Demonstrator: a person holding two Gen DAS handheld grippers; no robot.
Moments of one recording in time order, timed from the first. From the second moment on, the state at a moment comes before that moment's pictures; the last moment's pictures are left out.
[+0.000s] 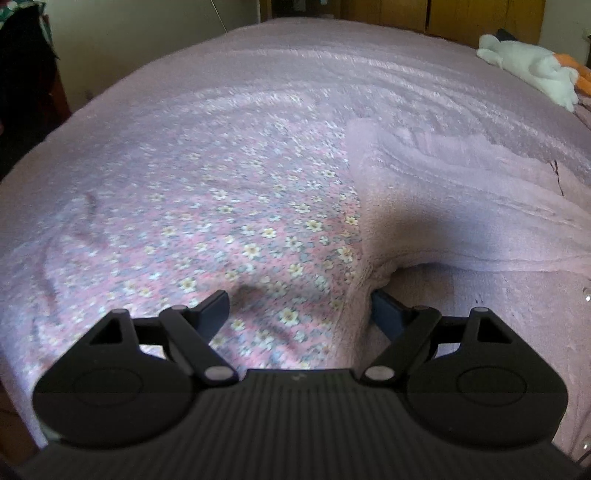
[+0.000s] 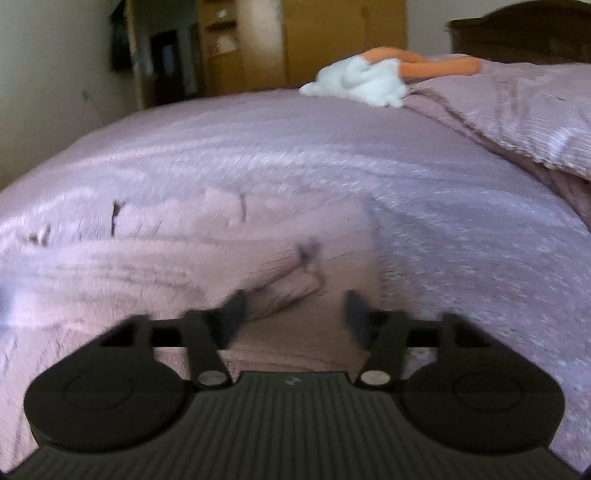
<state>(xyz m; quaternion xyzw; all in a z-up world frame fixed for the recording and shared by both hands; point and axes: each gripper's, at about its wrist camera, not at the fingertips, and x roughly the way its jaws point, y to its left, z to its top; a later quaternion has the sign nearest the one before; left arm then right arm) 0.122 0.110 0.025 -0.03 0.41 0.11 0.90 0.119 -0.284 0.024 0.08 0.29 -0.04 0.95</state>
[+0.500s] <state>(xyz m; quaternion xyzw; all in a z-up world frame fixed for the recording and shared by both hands) 0.041 0.100 0.078 0.02 0.36 0.11 0.92 -0.009 -0.300 0.086 0.17 0.26 0.02 0.95</state>
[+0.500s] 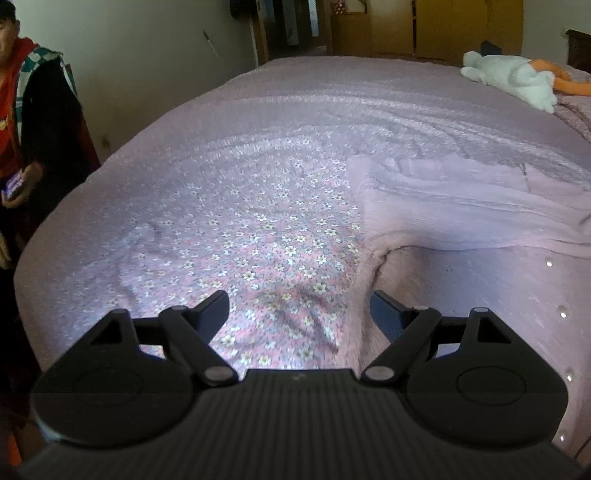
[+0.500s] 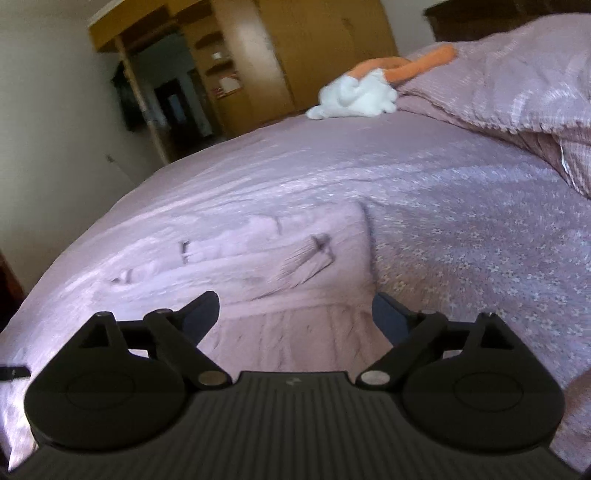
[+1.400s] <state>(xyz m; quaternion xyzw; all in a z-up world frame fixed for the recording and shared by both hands) -0.051 0.062 0.066 0.07 0.35 0.01 0.93 -0.118 -0.208 0.078 -0.05 0.35 0.17 0.92</state>
